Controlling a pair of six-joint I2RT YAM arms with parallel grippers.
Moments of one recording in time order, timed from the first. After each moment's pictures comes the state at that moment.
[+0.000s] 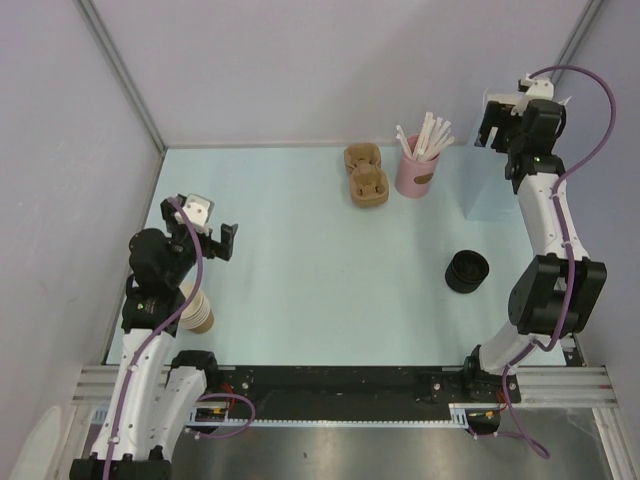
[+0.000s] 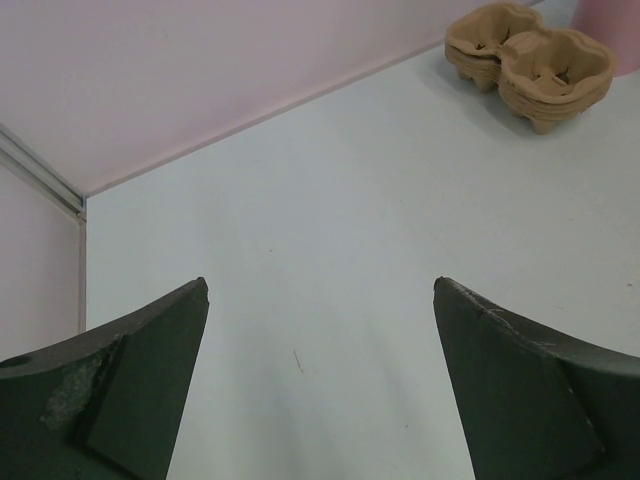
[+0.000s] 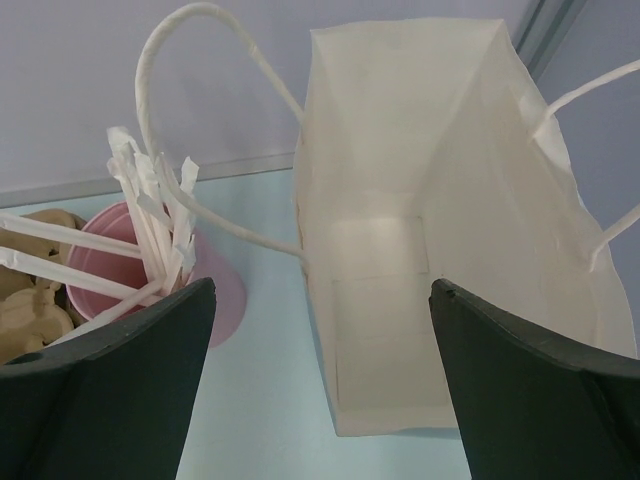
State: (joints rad) left arm -0.03 0.65 0.72 -0.19 0.30 0.25; right arm -0.15 1.65 1.57 -0.19 -0.05 0.03
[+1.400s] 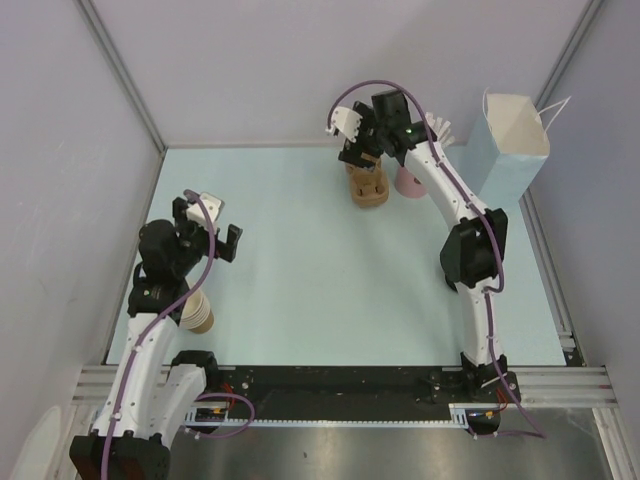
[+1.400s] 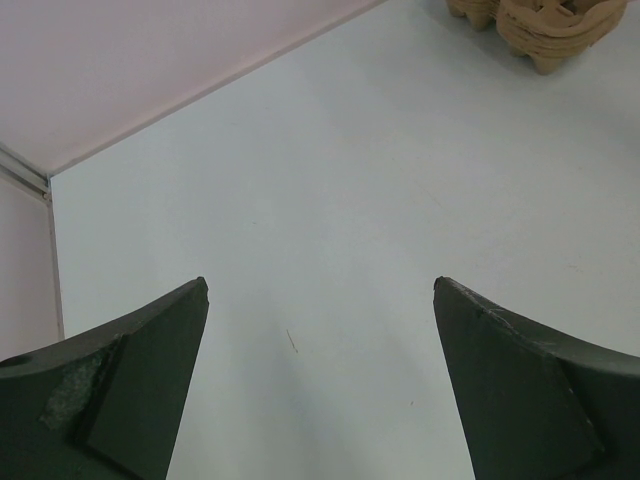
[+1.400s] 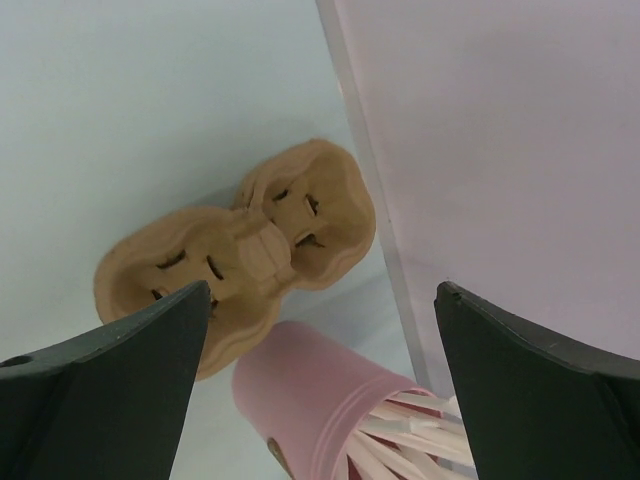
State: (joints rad) left arm -0.02 0.74 0.70 -0.20 0.34 0.32; right arm 0.42 2.18 2.26 -0.67 -0.23 -0.92
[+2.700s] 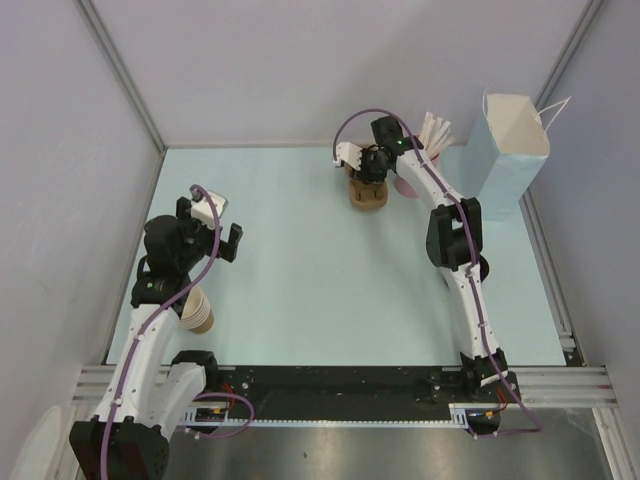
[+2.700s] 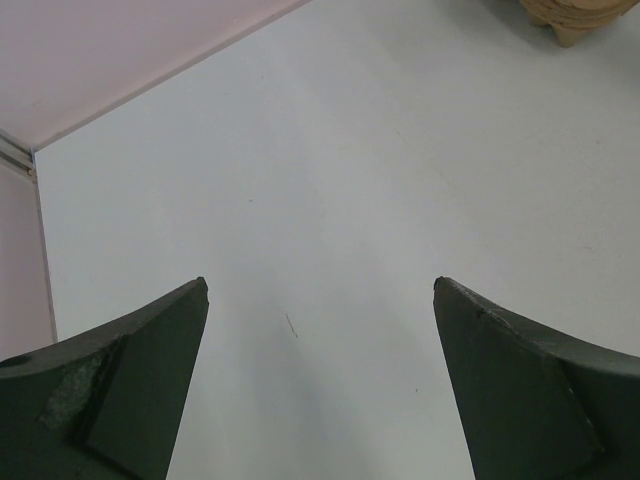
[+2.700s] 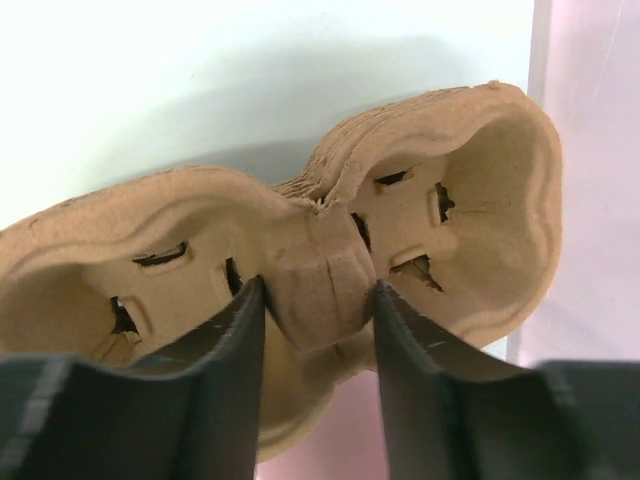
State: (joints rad) left arm -0.02 0.81 0.70 -0.21 0.32 0.34; right arm 0.35 2.51 2.38 -0.79 -0.31 -1.15
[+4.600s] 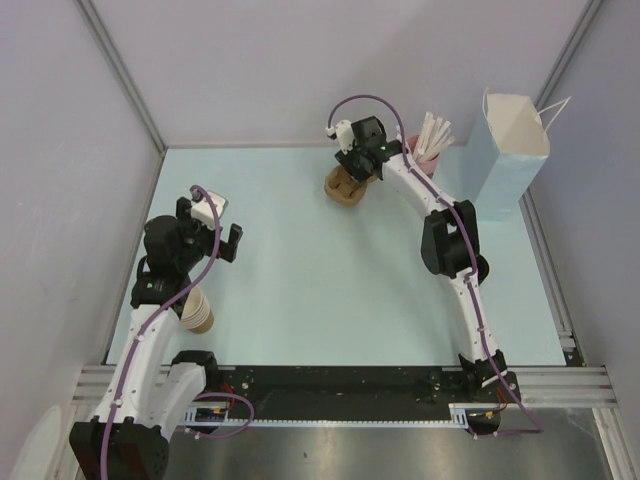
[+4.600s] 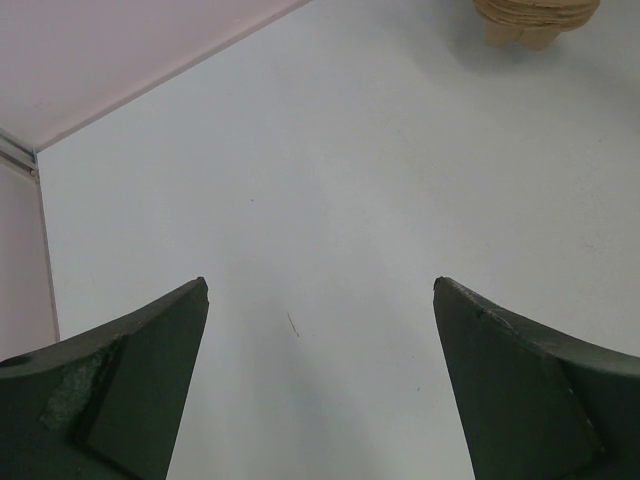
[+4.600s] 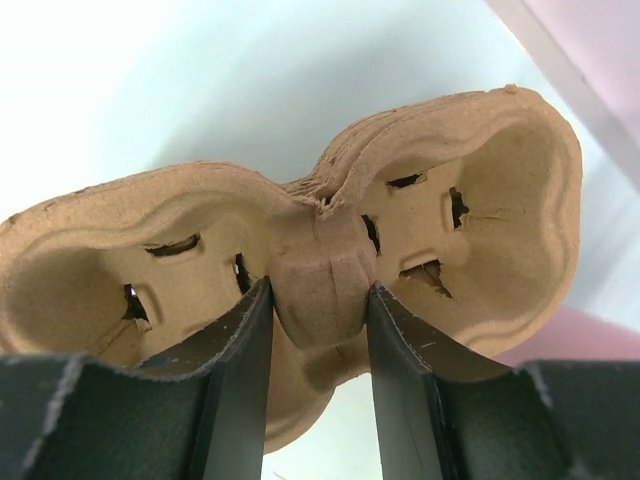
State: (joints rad) left arm -0.02 0.80 0.70 -0.21 0.32 0.35; right arm 0.44 2.42 2.29 -0.66 -0.03 -0.39
